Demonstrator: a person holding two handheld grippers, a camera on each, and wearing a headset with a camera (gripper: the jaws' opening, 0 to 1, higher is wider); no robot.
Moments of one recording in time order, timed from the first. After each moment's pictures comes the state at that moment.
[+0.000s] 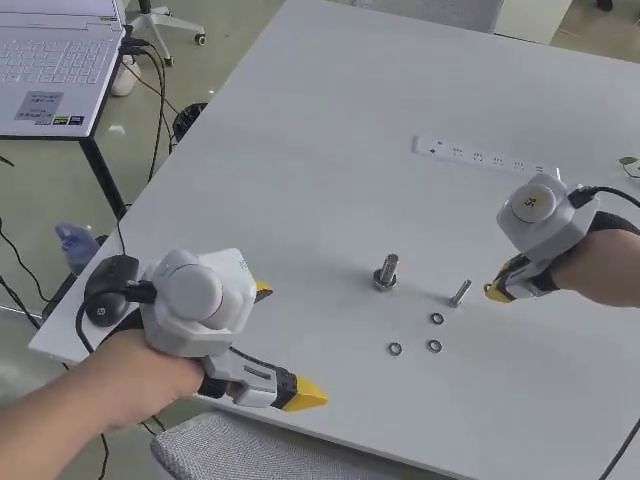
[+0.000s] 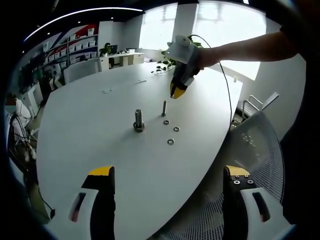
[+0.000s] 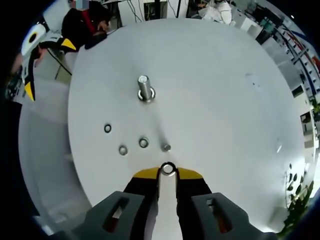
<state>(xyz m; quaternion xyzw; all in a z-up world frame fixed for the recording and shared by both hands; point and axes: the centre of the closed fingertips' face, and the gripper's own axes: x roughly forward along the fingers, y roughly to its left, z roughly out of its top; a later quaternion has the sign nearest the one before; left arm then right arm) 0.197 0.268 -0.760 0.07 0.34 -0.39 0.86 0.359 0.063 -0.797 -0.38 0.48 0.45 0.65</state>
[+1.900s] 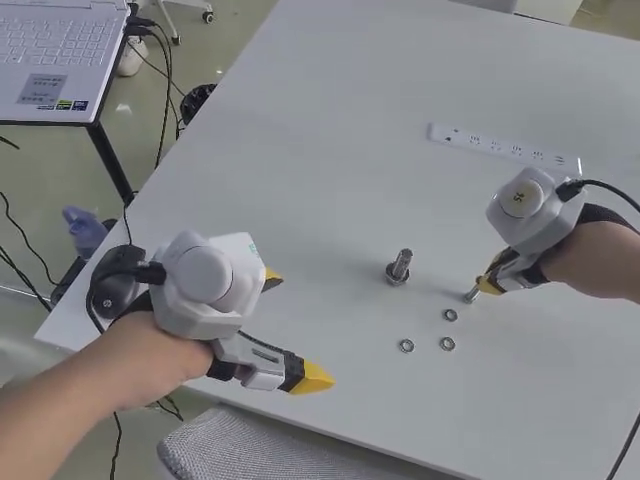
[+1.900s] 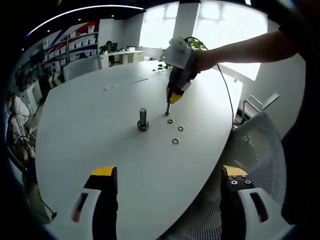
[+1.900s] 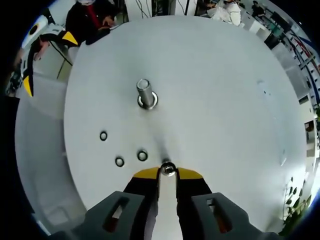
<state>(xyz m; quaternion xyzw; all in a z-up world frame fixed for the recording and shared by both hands) 0.210 0.276 -0.765 0.06 0.34 -0.39 0.85 0.367 0.086 -0.821 -0.39 0.48 0.47 0.63</state>
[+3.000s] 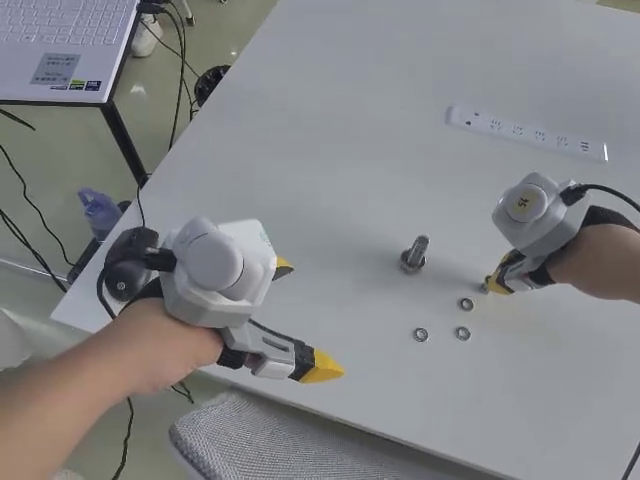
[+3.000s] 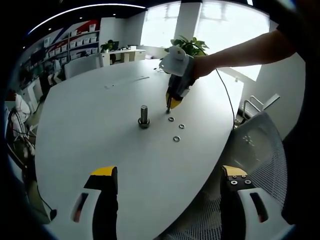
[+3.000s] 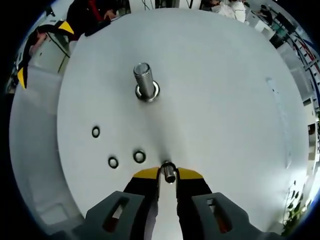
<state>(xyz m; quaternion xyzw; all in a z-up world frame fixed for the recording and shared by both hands) 0.209 0.279 -0.770 0.06 0.35 -0.39 0.85 0.366 0.087 -0.849 -0.41 0.48 0.47 0.61</state>
